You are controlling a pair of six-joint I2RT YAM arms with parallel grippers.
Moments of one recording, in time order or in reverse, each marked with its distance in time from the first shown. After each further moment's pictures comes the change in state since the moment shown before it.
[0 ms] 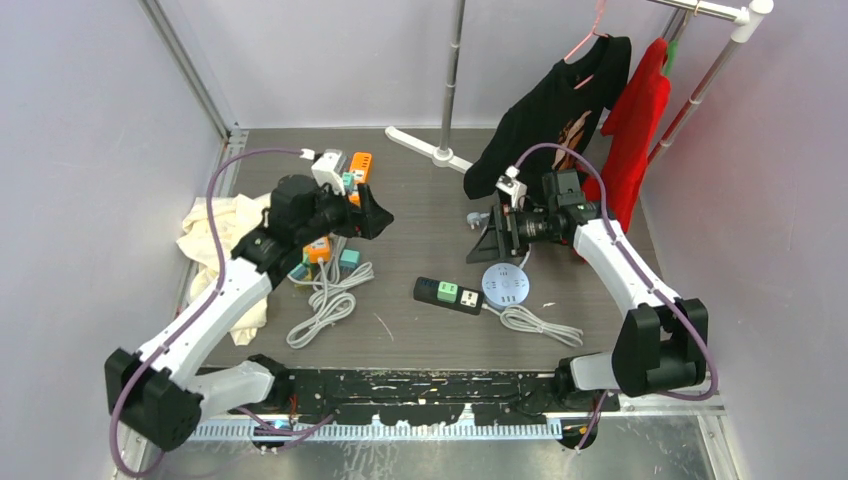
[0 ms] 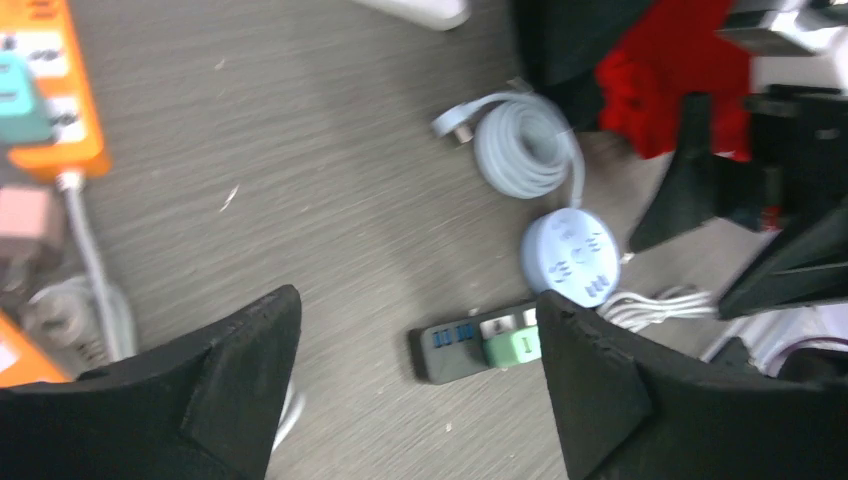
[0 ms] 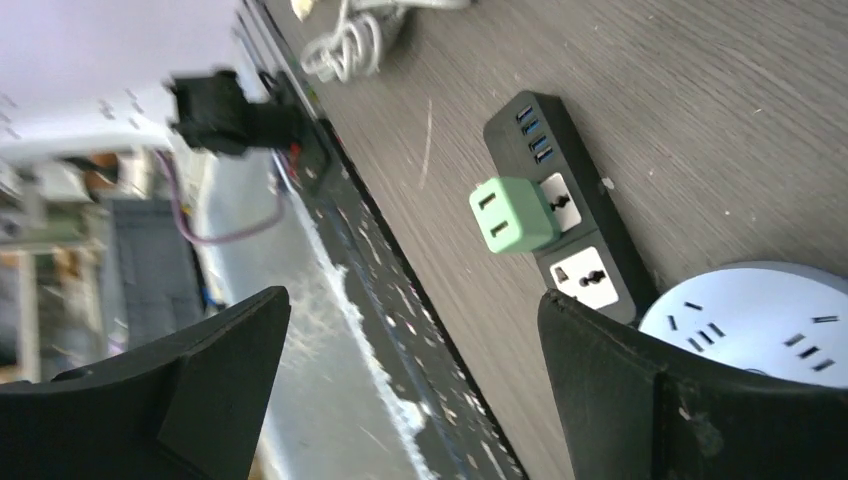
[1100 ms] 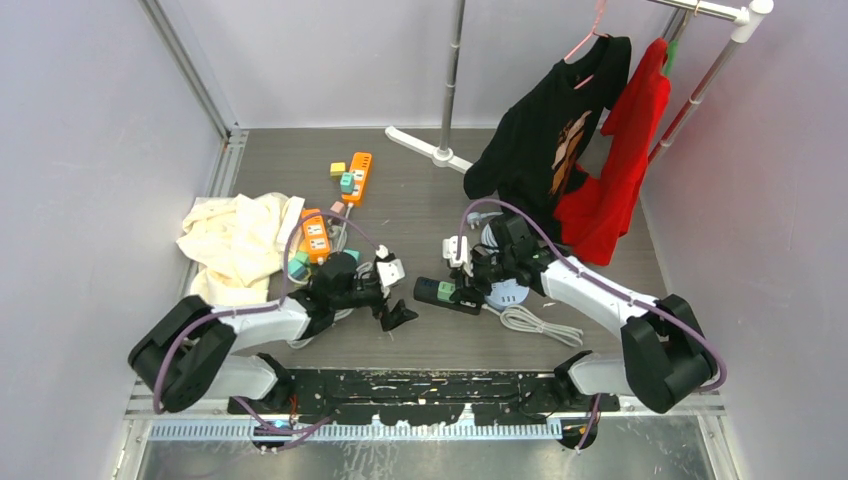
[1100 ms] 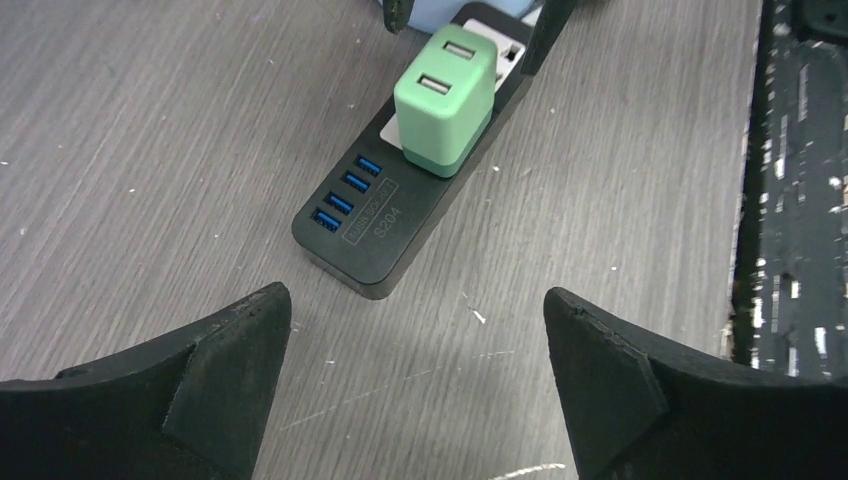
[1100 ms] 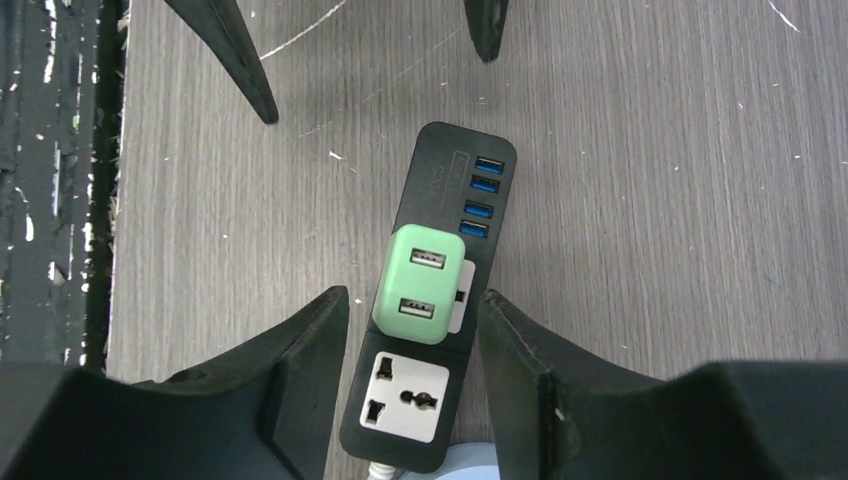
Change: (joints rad) left arm -0.234 0.116 -0.663 0.835 0.340 0.576; right arm 0.379 -0.059 -0.285 0.365 0.278 -0.895
